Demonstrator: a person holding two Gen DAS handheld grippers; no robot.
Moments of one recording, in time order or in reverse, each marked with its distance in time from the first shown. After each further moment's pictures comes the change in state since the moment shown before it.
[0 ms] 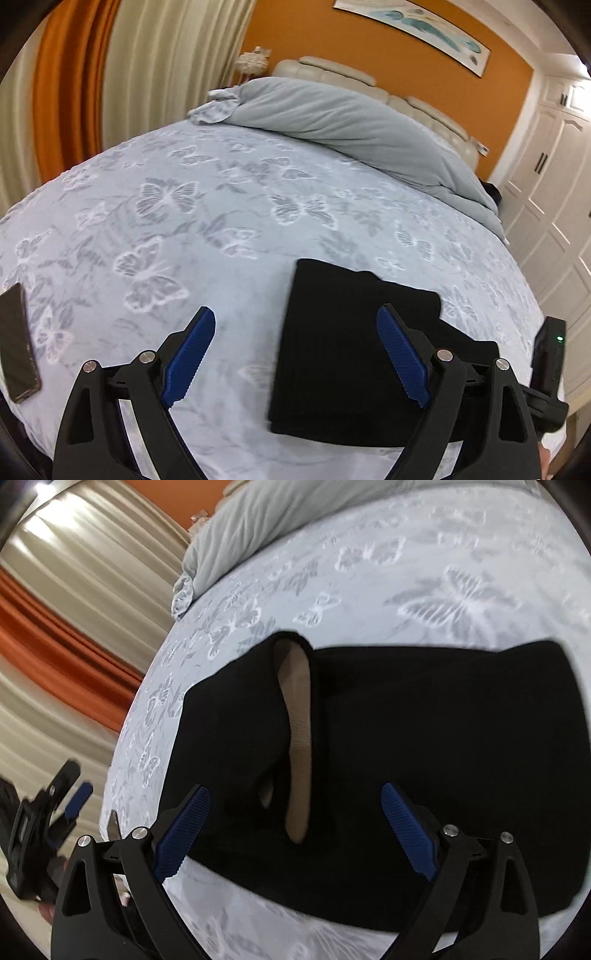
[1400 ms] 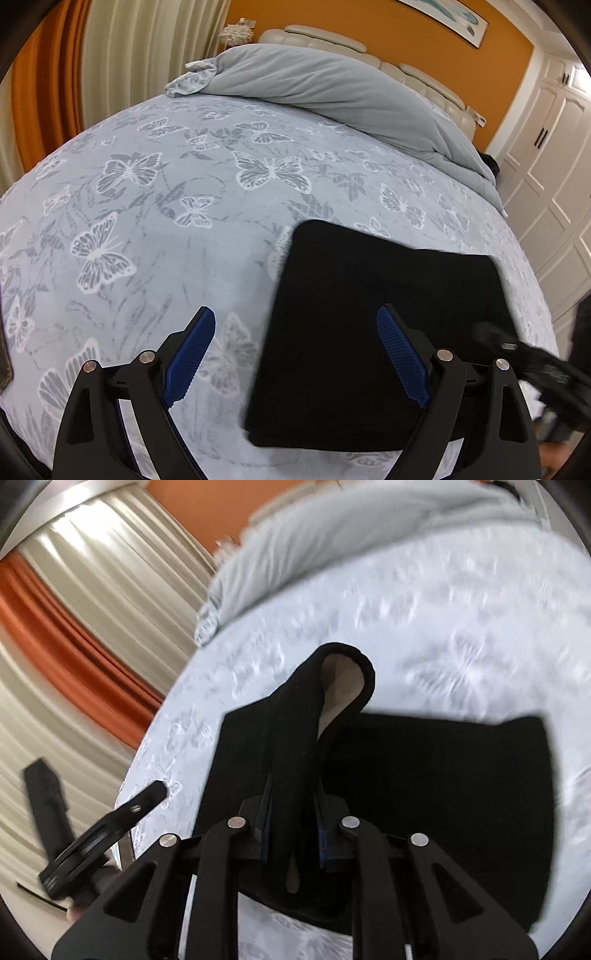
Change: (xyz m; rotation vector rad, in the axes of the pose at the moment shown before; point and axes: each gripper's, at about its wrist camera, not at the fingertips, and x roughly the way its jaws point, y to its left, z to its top) left arm 0.045 -0.051 -0.009 0.019 0.127 -0.030; right arm -0.093 0.009 0.011 -0.122 -0.191 0.027
